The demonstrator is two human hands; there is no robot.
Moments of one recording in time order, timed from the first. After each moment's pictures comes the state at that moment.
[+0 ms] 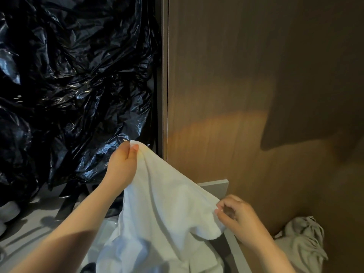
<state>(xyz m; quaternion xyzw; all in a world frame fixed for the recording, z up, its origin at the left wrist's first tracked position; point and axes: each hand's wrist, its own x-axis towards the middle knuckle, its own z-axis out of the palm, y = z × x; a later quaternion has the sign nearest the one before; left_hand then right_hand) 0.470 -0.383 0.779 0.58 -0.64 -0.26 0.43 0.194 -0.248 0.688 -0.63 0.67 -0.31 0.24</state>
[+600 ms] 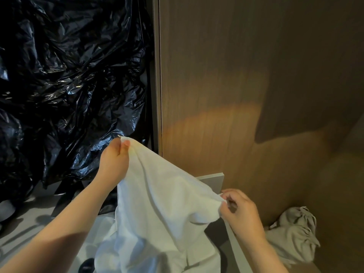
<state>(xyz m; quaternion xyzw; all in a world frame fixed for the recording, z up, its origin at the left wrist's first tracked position) 0.473 -0.389 0.773 0.59 -0.63 -0.25 0.44 0.194 -0.241 0.667 -0.56 0.72 -0.38 0.14</state>
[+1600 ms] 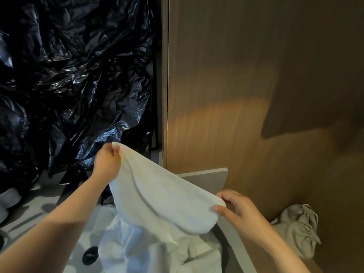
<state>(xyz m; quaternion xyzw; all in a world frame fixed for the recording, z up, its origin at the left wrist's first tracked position) 0.513 -0.430 0.719 0.66 -0.60 -0.23 0.39 0.207 -0.228 0.701 -0.65 0.64 -0.30 0.28</state>
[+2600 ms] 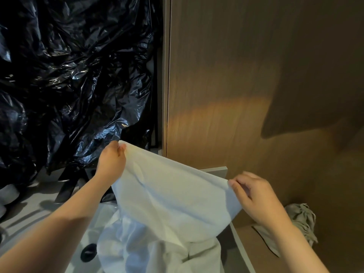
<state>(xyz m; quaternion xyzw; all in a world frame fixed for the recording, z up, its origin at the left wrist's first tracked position) 0.505 -0.424 0.715 0.63 -0.65 -0.20 0.38 0.185 -0.233 0.727 -0.66 0.68 -0.29 0.07</state>
